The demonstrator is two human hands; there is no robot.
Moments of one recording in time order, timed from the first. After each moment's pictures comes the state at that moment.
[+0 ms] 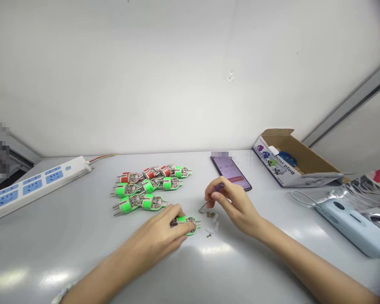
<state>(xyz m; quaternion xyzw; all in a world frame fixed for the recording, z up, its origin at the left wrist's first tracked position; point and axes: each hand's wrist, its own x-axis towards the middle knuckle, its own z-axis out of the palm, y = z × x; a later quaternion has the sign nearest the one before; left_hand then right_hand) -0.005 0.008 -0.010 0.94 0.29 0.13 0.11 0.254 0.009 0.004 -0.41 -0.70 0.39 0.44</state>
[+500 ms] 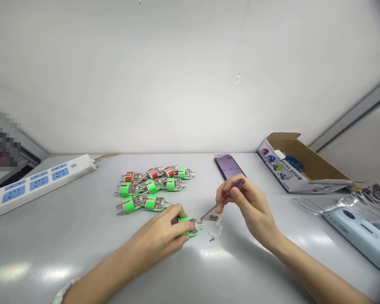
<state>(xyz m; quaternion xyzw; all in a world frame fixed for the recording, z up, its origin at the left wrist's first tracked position) -0.003 0.011 -0.003 0.92 0.30 0.16 0.19 0.251 0.000 0.016 -0.38 -0.57 0.47 0.56</state>
